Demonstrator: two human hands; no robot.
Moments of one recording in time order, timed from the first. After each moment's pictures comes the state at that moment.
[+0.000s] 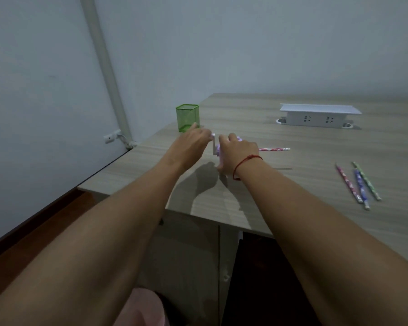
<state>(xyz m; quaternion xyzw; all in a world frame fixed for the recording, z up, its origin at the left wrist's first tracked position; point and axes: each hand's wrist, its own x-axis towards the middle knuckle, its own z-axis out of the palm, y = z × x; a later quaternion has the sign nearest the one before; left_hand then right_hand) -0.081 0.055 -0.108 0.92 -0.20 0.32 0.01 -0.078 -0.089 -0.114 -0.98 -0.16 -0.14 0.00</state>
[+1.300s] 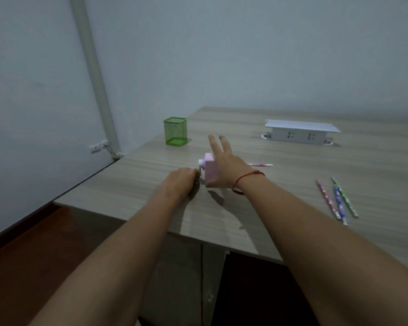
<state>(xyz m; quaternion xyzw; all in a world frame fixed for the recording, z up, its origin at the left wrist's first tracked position) -0.079 0.034 -0.151 0.99 -0.06 0.13 0.08 -0.076 -0.118 -0.105 -0.95 -0.24 -0.07 0.15</state>
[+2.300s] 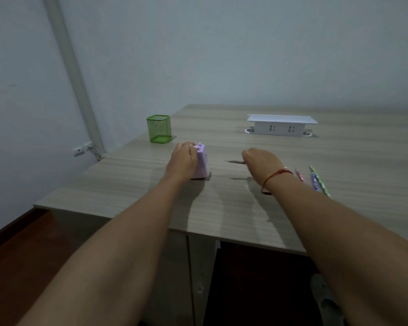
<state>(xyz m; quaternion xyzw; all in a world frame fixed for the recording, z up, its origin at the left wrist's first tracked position) -0.067 -0.011 -0.131 0.90 -0.03 0.23 0.37 -0.091 -0.205 -0.101 -0.98 -0.14 -0.14 -0.05</state>
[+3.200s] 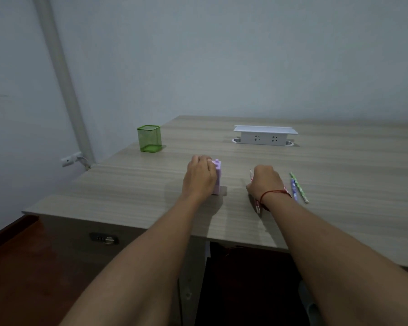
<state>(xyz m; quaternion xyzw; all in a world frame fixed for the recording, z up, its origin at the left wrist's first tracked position) -0.101 -0.083 -0.138 0.90 -0.06 0.25 0.34 -0.124 -0.242 -0.120 -0.97 0.06 -0.14 0.16</state>
